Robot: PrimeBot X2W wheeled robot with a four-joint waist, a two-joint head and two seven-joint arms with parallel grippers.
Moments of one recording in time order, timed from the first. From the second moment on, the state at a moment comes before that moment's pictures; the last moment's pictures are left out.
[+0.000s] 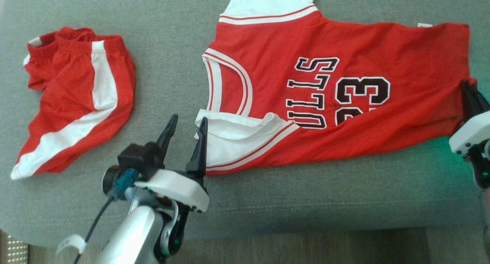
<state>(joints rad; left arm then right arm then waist) -0.20 0.15 -0.50 0.12 -0.41 0.17 -0.17 -0.46 -0.30 -0.17 0.59 0.39 0.13 0.01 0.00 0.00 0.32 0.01</state>
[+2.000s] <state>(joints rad) -0.33 0.26 -0.57 0.22 -0.32 0.23 0.07 -0.52 -0.37 0.00 0.60 0.55 0.13 -0.06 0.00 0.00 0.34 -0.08</state>
